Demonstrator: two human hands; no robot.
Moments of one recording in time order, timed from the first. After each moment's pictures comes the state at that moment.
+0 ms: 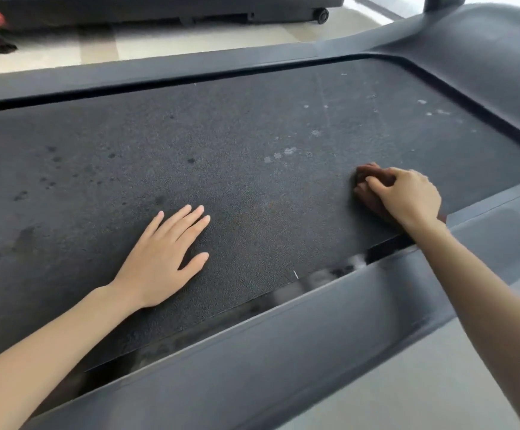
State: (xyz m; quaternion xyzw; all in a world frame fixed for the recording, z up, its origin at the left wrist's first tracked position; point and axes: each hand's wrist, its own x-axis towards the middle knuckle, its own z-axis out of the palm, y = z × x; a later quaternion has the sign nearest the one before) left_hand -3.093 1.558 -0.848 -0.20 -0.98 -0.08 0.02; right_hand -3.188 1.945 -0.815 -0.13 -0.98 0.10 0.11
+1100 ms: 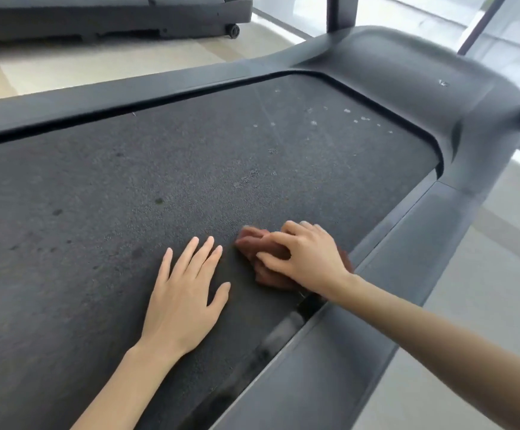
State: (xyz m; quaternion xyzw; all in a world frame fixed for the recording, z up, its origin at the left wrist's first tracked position) left_hand -3.117 1.577 -0.852 -0.25 -0.96 -0.13 0.02; right_hand -3.114 1.799 -0.817 0.08 -0.99 0.07 0.10
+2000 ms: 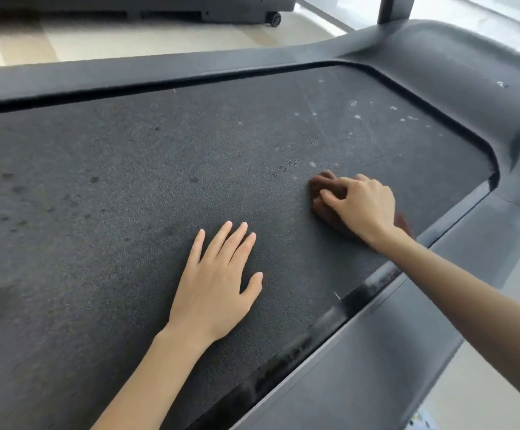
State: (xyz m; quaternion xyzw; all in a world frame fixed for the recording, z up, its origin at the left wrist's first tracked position) left_hand -3.115 1.580 -0.852 -0.23 -0.96 -0.15 0.02; right_hand -3.194 1.842 -0.815 -0.09 -0.99 0.03 0.12
